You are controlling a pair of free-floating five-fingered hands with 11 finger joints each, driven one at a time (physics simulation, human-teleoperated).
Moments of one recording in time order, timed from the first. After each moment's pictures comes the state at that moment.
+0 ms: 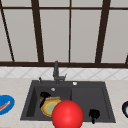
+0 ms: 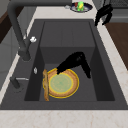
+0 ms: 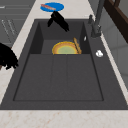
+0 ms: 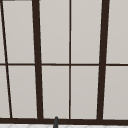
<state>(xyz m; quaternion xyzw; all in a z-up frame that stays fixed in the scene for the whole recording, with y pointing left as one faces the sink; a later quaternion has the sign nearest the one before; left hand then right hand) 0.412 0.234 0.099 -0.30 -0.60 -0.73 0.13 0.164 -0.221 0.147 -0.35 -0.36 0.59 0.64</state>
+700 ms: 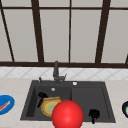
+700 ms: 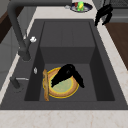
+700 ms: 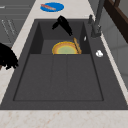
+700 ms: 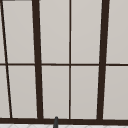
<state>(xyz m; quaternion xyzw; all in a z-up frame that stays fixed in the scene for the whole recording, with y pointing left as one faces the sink) 0.460 0.265 0.051 -0.34 -0.59 -0.71 0.19 0.164 -0.221 0.147 -0.35 -0.36 0.59 0.64</state>
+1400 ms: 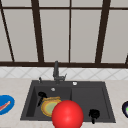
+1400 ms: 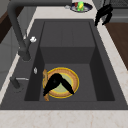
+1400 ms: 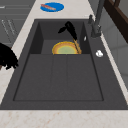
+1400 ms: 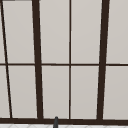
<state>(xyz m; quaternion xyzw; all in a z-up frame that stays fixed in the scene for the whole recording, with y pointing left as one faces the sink) 0.523 0.279 -0.001 -0.36 -0.58 -0.69 0.24 0.164 -0.221 0.147 -0.35 -0.36 0.59 0.64</state>
